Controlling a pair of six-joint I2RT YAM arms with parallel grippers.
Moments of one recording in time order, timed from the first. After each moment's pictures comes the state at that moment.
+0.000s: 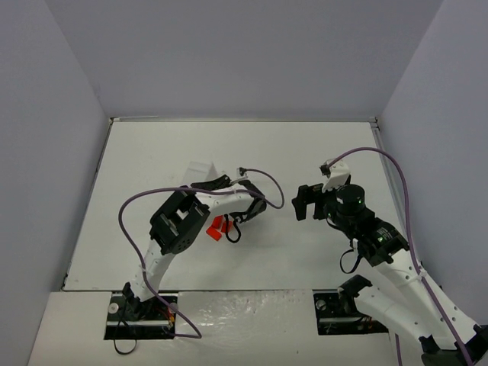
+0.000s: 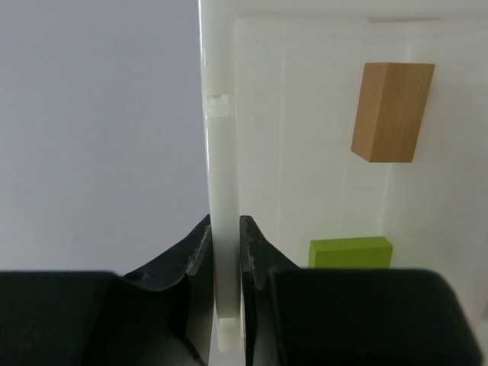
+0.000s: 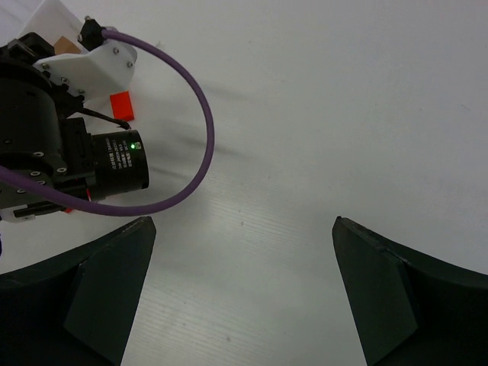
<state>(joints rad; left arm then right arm) -0.88 2.17 1.55 -1.40 -1.46 -0.66 0.55 0.74 0.78 -0.47 0.13 0.19</state>
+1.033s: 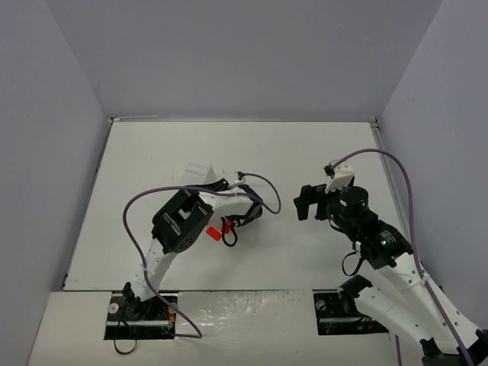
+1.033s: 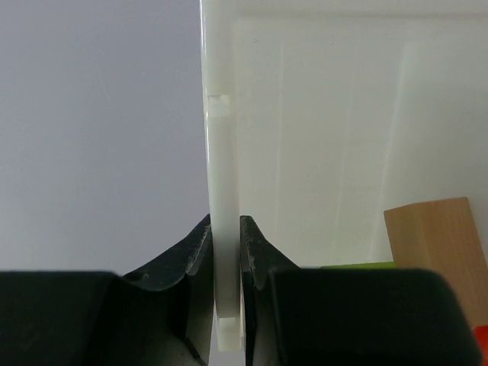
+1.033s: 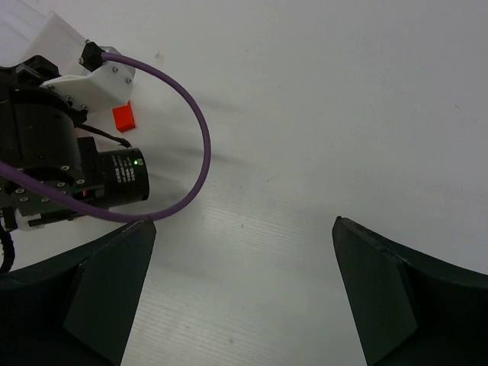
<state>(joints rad) -0.88 2.19 1.51 -1.42 -1.52 -0.78 0.55 0.71 0.78 -0.47 0.15 0.21</state>
